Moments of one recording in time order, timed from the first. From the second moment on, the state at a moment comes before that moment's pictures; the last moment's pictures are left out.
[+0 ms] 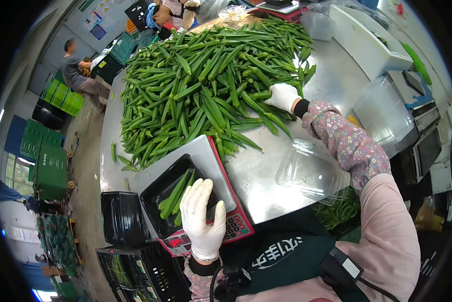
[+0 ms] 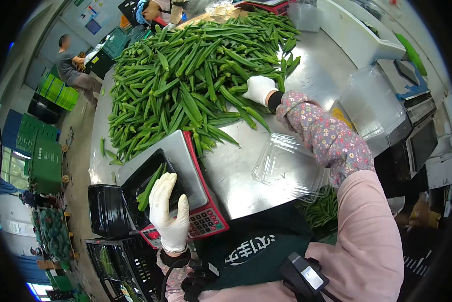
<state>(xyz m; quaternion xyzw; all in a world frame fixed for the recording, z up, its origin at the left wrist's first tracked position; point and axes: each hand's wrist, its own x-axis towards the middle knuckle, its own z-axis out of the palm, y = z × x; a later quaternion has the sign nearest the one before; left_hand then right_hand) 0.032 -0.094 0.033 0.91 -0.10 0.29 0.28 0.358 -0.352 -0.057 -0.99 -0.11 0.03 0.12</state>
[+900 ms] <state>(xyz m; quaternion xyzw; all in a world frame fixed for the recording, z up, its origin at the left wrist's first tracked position) 0.024 -0.144 0.016 0.90 -0.17 0.22 0.33 0.309 -0.395 -0.036 -0.55 0.06 0.41 0.72</state>
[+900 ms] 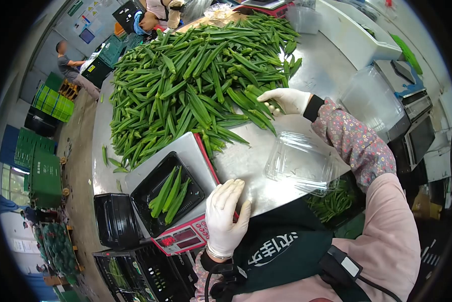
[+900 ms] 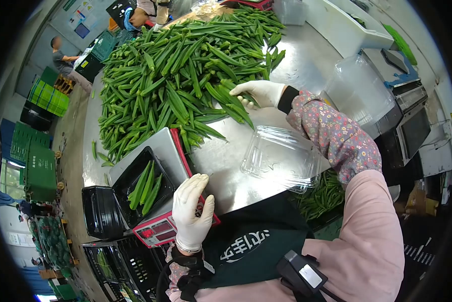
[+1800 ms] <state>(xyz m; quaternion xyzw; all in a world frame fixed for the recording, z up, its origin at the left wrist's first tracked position) 0.014 -0.142 -0.001 0.90 -0.18 0.19 0.36 0.299 -0.407 -0.043 -0.83 -0.06 0.21 0.52</state>
